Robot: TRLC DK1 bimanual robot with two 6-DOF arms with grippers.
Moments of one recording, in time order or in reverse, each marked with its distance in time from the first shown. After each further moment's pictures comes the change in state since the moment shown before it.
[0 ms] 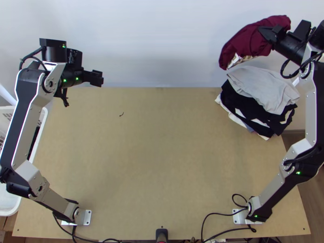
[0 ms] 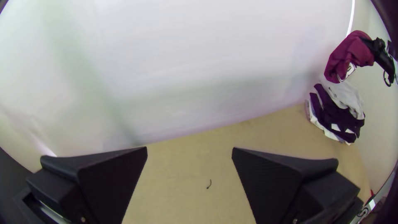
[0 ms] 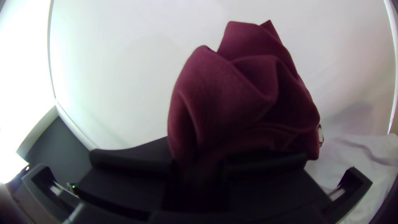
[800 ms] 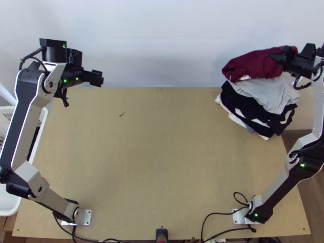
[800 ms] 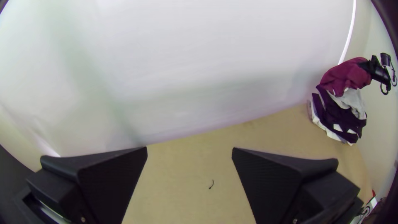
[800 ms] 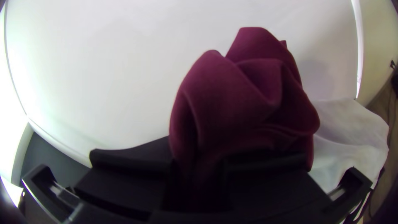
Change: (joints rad) left arm -0.007 -0.006 0.000 0.000 -0.023 0.000; right arm -0.188 0.096 0.000 -0.330 -0.056 -0.202
